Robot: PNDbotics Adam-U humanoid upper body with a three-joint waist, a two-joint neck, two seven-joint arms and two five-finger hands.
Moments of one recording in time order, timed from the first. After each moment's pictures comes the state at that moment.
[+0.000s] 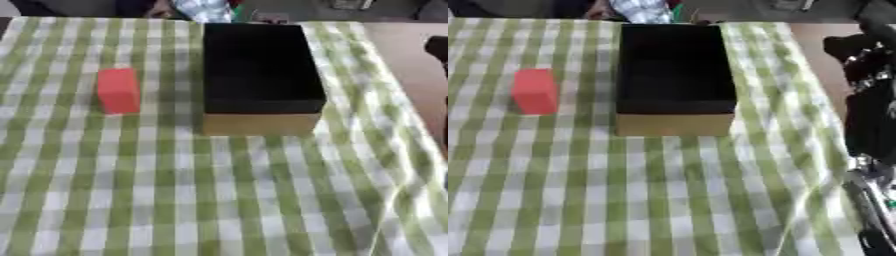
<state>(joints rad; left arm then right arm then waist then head) -0.32 0.81 0.13 -1.93 -0.08 -0.24 0.32 -0.17 -0.43 -0.06 -1.98 -0.25 -0.46 -0.17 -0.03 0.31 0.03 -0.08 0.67</state>
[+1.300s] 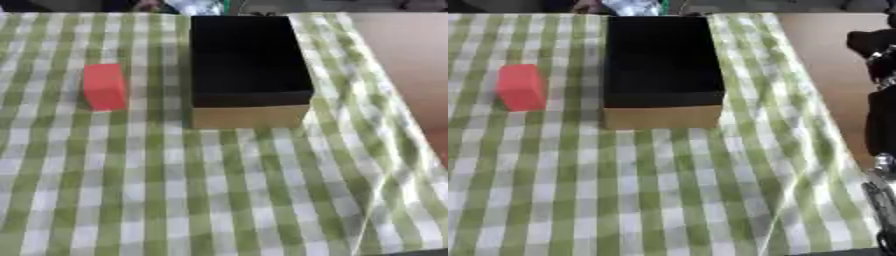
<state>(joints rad) -0.84 0.92 -0.10 -1.26 -0.45 -0.53 -0.35 -0.15 -0.44 -0.06 -1.98 -0.25 -0.47 -0.17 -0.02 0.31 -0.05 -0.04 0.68</state>
